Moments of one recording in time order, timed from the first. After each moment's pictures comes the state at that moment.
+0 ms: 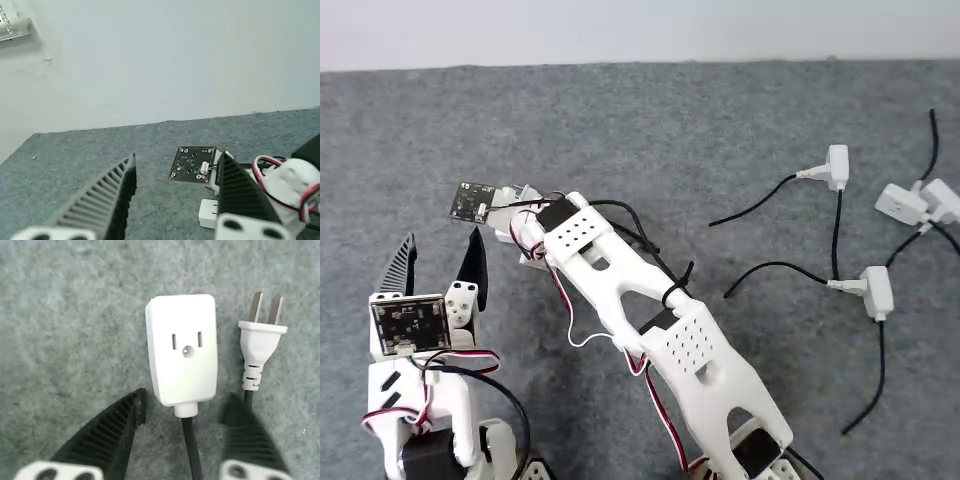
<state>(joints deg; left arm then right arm) -17.5 -103.0 76.0 48.5 -3.2 -44.2 54.9 -42.9 60.5 36.3</state>
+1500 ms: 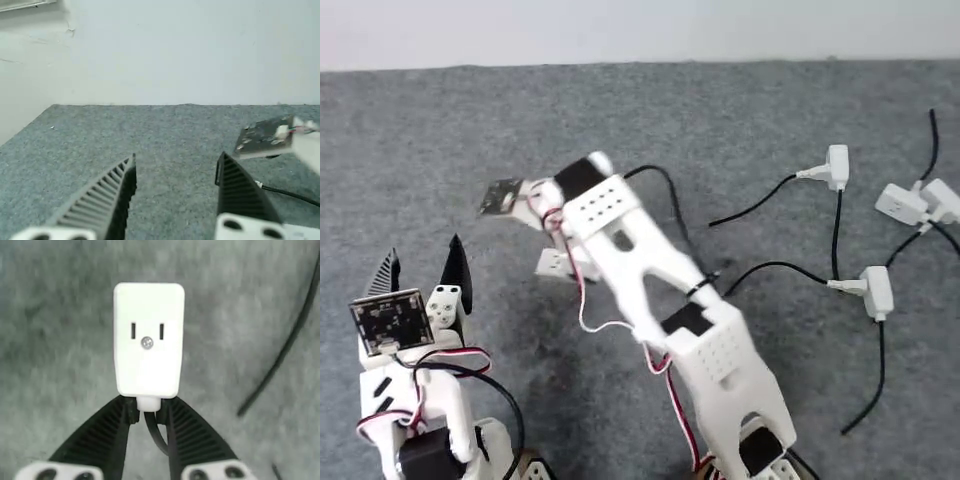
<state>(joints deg) -23.5 -103.0 76.6 51.6 -0.4 -39.3 40.9 -45.6 100.4 39.7</state>
